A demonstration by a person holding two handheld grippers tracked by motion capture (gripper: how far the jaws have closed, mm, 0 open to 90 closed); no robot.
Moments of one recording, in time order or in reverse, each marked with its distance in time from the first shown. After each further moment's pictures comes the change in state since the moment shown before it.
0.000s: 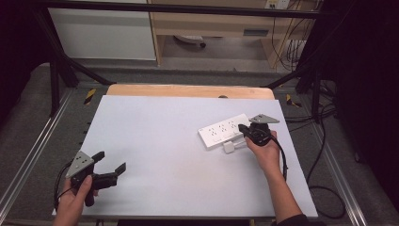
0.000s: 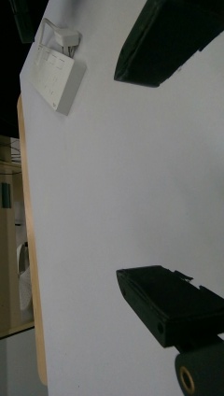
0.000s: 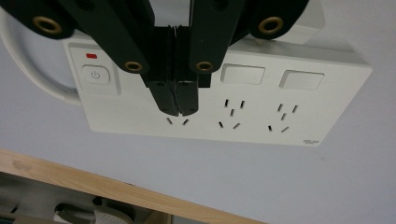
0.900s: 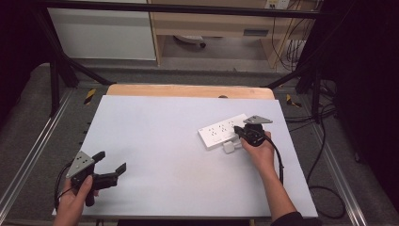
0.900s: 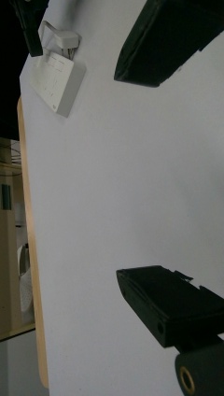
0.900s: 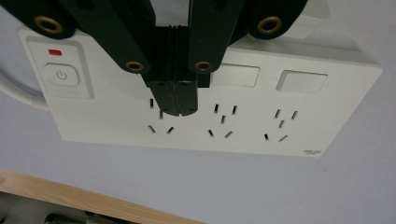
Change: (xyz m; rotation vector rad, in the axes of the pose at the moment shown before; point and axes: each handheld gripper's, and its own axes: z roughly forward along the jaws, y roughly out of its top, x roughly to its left) left arm -0.001 0.000 0.000 0.001 -0.005 0.005; right arm 0.008 -0.005 0.018 0.031 0.011 0.008
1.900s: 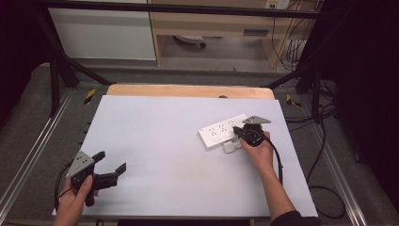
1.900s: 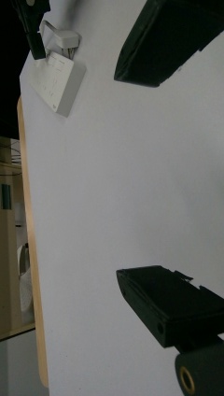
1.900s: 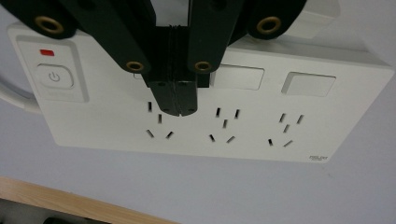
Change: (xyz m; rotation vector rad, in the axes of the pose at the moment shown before) left arm 0.000 0.000 0.000 0.000 -0.001 -0.001; right arm -0.001 -0.002 0.006 0.015 0.001 -0.004
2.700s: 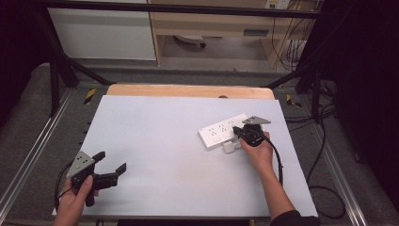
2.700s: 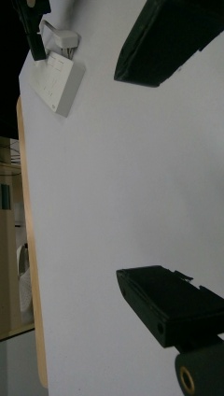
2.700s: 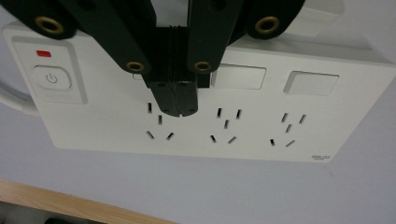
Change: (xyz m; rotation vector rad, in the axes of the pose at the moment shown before) left arm 0.000 0.000 0.001 0.001 0.001 -0.003; right arm 0.000 -0.002 0.002 -0.006 -0.001 0.011
